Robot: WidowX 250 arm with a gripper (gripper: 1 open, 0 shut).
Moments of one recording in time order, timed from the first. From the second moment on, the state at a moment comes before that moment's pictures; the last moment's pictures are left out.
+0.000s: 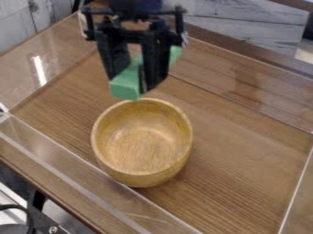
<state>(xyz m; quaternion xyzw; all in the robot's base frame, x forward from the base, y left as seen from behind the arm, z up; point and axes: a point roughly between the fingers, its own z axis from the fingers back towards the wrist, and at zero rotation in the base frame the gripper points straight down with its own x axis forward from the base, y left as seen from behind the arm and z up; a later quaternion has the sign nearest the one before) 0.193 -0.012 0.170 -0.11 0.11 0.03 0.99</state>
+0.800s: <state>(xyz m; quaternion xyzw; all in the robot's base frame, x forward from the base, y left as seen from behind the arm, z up) 0.179 -0.082 0.118 -0.09 0.06 -0.05 0.99</state>
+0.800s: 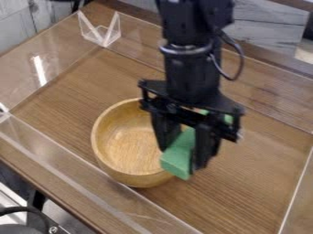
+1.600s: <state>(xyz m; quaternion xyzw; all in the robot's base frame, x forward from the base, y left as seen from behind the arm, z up) 0.181 -0.058 0.109 -0.10 0.06 -0.02 0.99</state>
